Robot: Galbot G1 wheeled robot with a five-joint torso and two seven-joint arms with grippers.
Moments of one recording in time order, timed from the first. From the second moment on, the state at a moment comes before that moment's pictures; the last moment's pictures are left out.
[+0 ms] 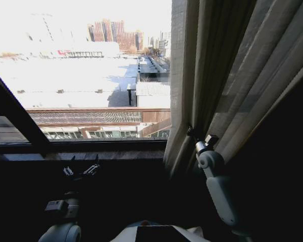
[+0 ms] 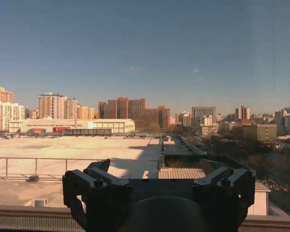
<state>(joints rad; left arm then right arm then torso) 1.86 -1.54 -0.75 -2.41 -0.17 -0.01 0.05 -1.03 1.18 0.49 1.88 0.60 -0.31 0.23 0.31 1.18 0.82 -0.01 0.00</state>
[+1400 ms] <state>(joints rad) 1.88 -1.55 -0.75 -2.40 -0.17 -0.04 0.05 -1.05 1.19 0.50 1.85 0.53 -0.28 0.23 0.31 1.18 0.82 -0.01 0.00</state>
